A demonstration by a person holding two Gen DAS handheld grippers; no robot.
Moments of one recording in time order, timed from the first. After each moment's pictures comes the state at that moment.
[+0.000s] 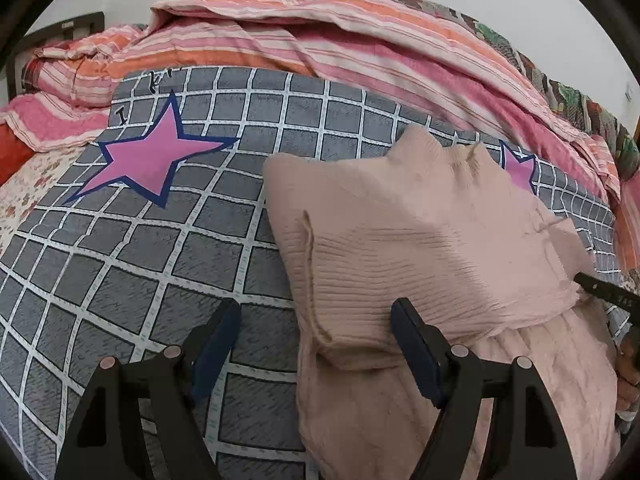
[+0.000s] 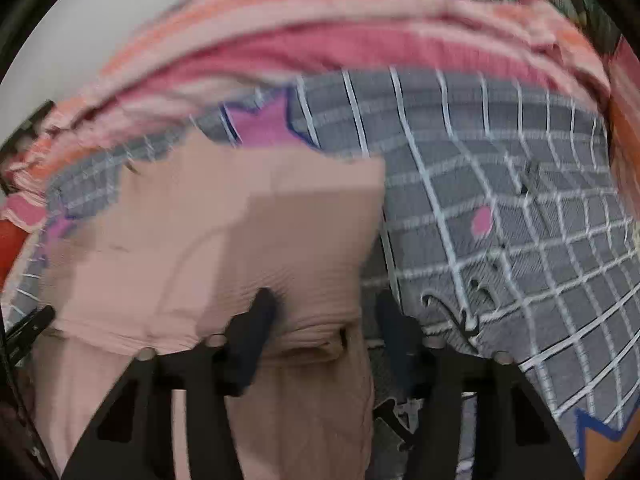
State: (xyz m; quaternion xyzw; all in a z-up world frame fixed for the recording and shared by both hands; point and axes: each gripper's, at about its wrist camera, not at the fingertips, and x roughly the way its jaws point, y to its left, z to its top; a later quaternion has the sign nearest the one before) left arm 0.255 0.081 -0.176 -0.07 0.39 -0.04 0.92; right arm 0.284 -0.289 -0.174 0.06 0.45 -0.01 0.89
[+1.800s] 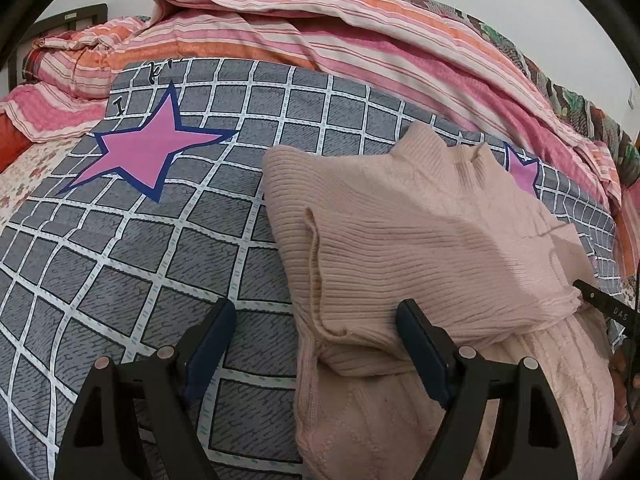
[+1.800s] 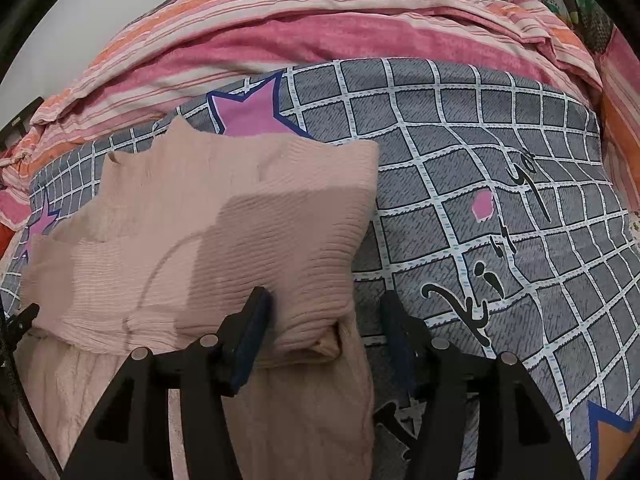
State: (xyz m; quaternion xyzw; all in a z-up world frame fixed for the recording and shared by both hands) left arm 0.263 0.080 -0.182 -0.08 0.40 -0.04 0.91; right arm 0.279 -0.284 -0.184 0.05 0.43 -0.04 0.90
